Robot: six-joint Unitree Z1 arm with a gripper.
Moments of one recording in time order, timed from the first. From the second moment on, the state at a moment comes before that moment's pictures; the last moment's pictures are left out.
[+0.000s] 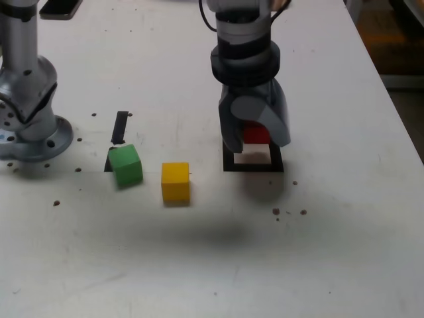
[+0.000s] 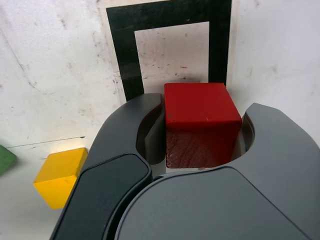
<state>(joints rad) -0.18 1.87 -1.28 0.86 0.04 -0.09</state>
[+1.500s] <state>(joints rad) -0.10 1.95 -1.23 0.82 -0.02 0.00</state>
